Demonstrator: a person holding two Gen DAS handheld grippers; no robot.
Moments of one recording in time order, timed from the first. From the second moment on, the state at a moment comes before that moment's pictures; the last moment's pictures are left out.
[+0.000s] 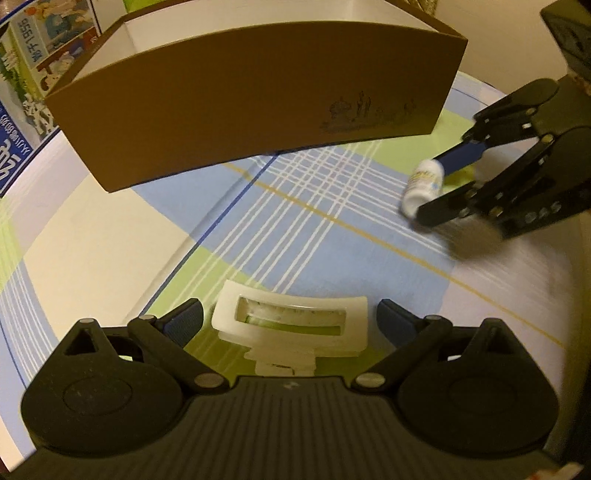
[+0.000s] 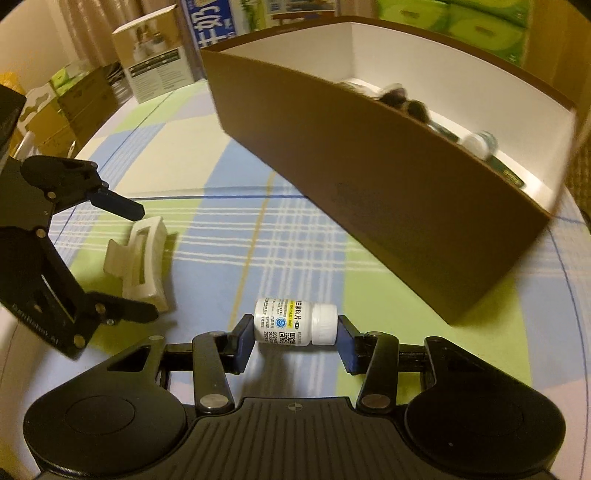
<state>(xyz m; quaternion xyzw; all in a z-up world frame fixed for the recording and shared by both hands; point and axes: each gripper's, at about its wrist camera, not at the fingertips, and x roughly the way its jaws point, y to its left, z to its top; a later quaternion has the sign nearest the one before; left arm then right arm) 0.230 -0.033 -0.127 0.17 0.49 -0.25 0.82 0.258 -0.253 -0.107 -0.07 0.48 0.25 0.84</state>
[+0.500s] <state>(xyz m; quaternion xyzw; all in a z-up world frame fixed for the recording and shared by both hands) 0.224 -0.032 -0.132 0.17 0.48 -0.26 0.82 0.238 -0.291 -0.096 -0.04 0.49 0.22 0.84</state>
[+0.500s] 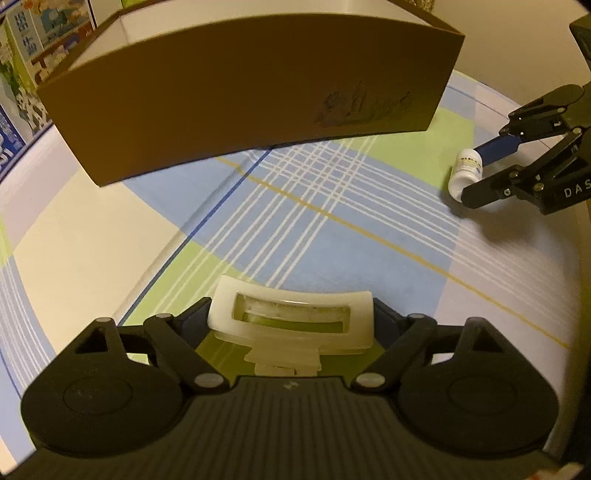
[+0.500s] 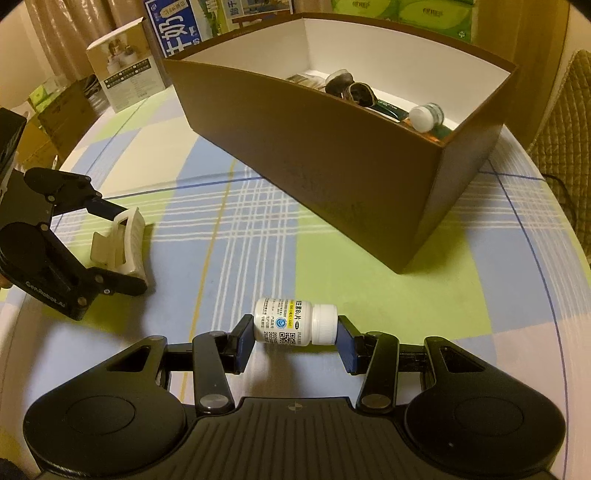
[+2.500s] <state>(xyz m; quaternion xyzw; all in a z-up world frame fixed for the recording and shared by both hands) 0.447 -0.072 -0.047 0.10 0.46 -0.11 0.87 0.443 -0.327 -0.030 -0.10 0.45 0.24 0.85</state>
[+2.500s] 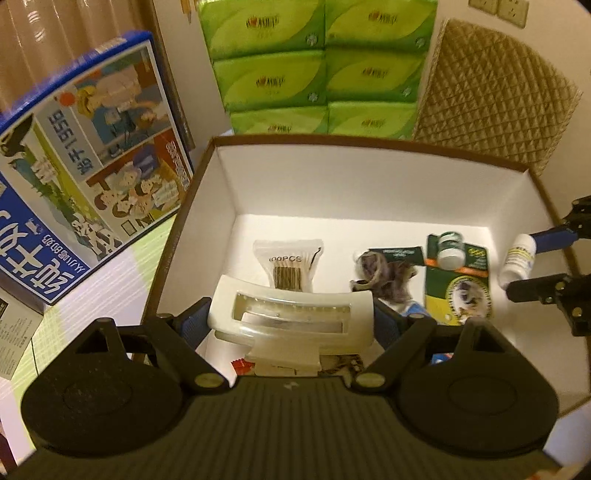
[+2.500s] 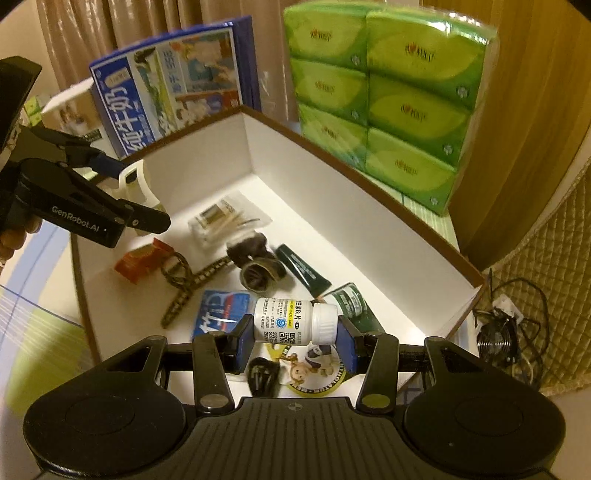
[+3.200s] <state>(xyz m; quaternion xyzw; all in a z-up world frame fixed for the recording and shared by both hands) 0.480 -0.080 -0.093 0.13 0.51 -0.09 0.85 0.461 -0.324 -0.044 -0.13 0.46 0.24 0.84</state>
